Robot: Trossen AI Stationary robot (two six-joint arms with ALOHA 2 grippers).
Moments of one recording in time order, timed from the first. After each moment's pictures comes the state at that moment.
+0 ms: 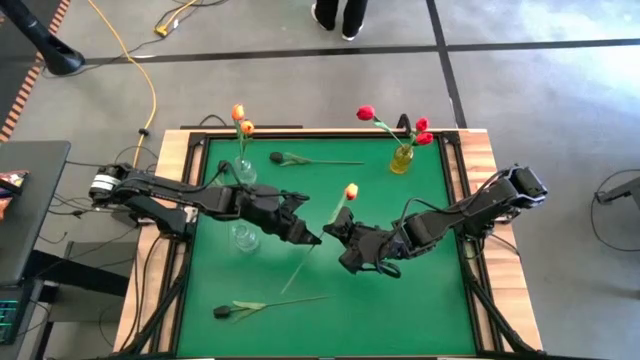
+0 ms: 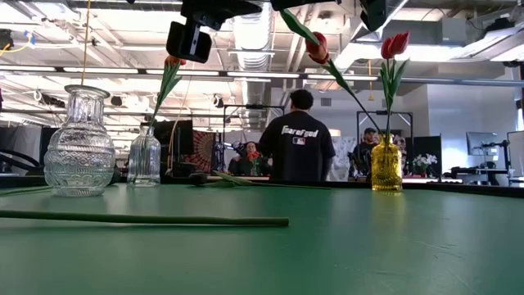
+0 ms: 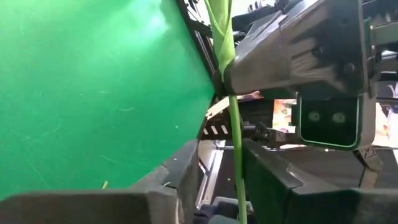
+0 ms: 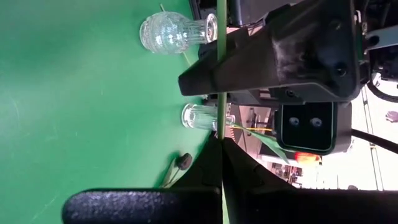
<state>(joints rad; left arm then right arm) -0.08 1.39 0.97 0.04 0.22 -1.22 0.38 1.57 1.24 -0.21 0.70 -1.11</state>
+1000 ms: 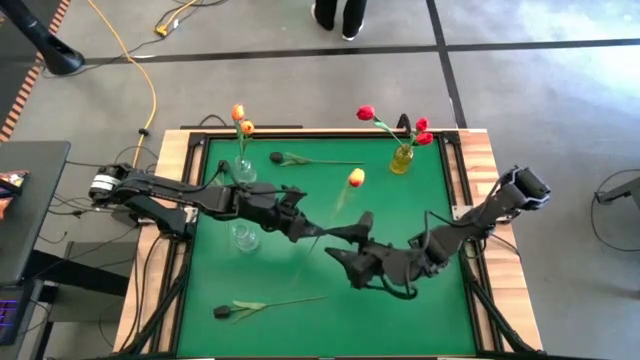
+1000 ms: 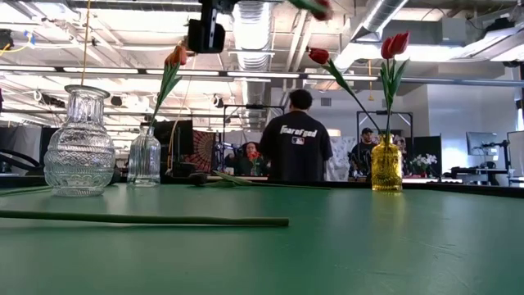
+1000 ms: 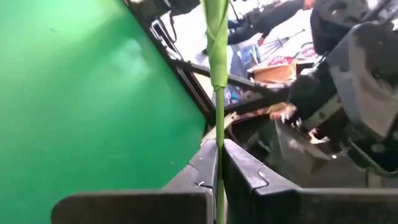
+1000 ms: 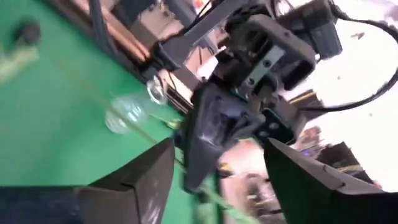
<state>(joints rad) -0.08 1.39 0.97 0.16 0.13 -1.08 0.54 1.55 1.25 0.03 0.89 -0.70</state>
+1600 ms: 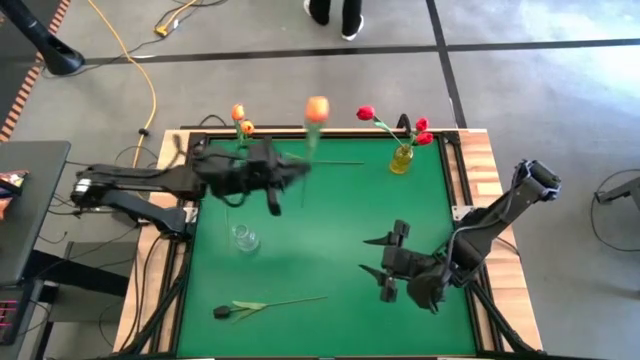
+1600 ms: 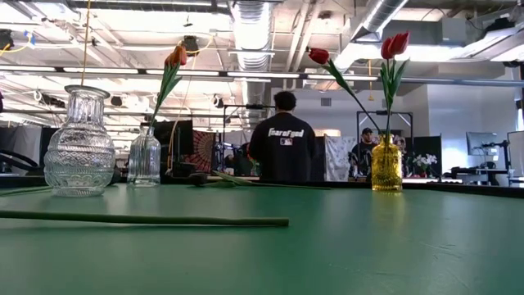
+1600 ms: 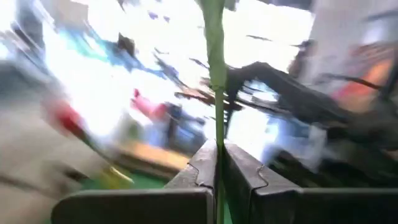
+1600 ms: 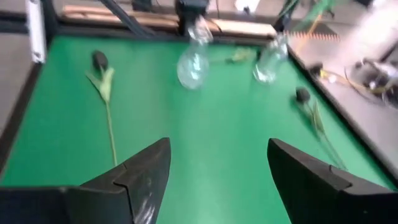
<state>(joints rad) 0.01 1.20 1.10 0.17 -0.17 -0.21 0.69 1.41 1.21 -0.54 0.88 0.43</state>
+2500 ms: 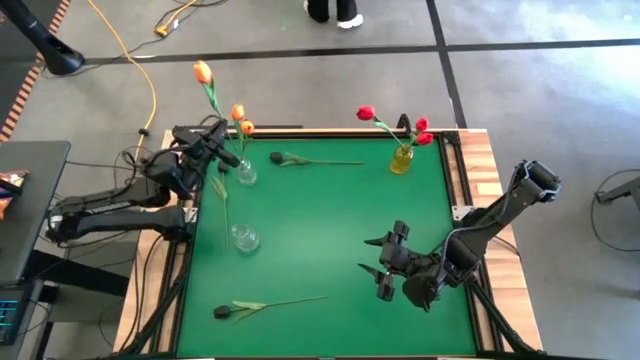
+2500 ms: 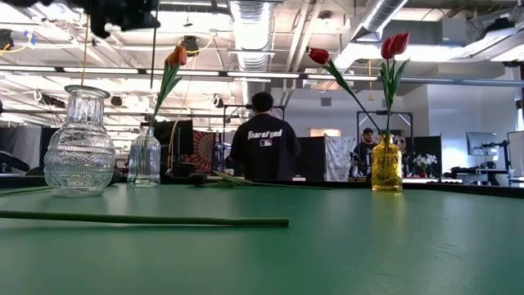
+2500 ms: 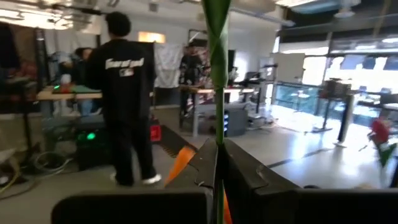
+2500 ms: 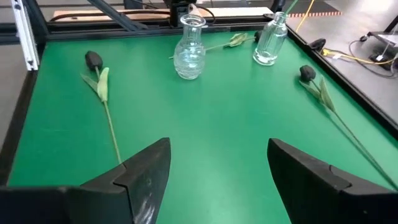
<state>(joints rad) 0.30 0.63 0.57 0.29 -0.77 0.07 0.67 1.42 1.15 -0.52 0.87 0.57</state>
